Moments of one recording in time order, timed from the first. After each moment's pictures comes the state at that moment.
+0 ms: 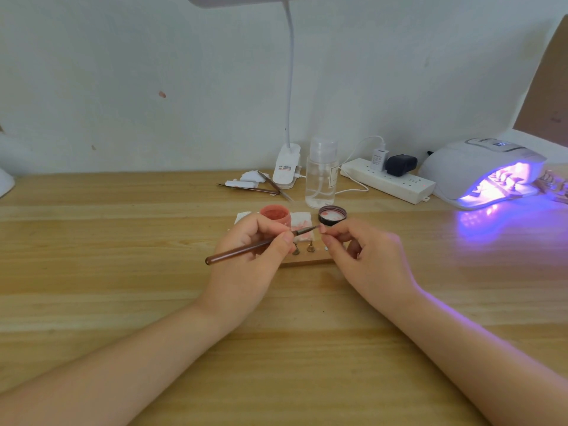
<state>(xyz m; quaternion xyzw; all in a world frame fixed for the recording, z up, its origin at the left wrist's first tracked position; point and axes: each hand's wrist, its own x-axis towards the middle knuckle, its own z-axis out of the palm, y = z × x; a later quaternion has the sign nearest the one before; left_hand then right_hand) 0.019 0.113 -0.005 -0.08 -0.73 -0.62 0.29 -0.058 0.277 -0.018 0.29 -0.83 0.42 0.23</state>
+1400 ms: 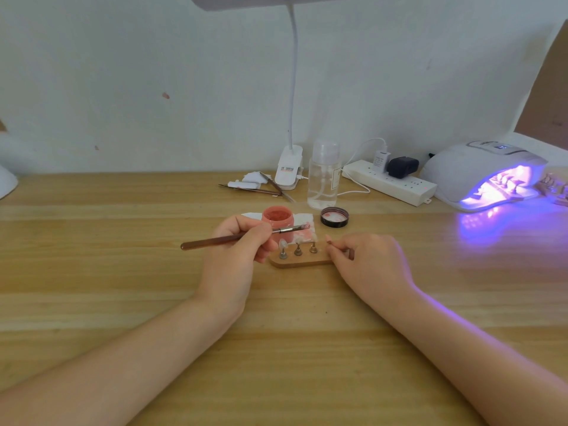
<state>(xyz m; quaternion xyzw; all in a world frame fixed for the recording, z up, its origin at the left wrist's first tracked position) 0.011 0.105 -0.004 0.05 -0.61 -0.73 0.29 -0.064 0.273 -0.017 0.20 -0.94 0.25 0.15</state>
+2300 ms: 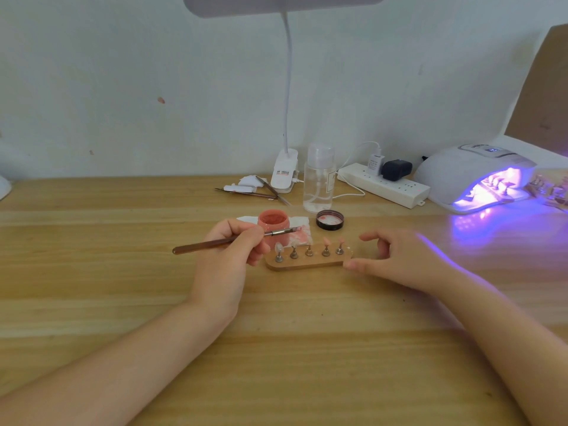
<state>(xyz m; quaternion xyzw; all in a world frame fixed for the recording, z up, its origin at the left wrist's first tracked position) 0.012 0.102 -0.002 0.06 -0.61 -0.73 0.30 -0.096 0.329 -0.004 0.20 -0.94 0.29 0.00</state>
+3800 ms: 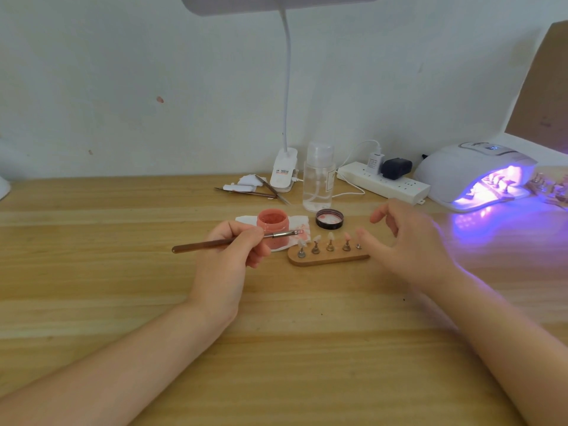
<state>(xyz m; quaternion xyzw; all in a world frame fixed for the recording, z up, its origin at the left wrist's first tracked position) 0.011 0.099 -0.007 0.05 -0.62 -0.73 0.28 -0.088 0.320 -0.001 0.22 -0.88 0.35 0.22</state>
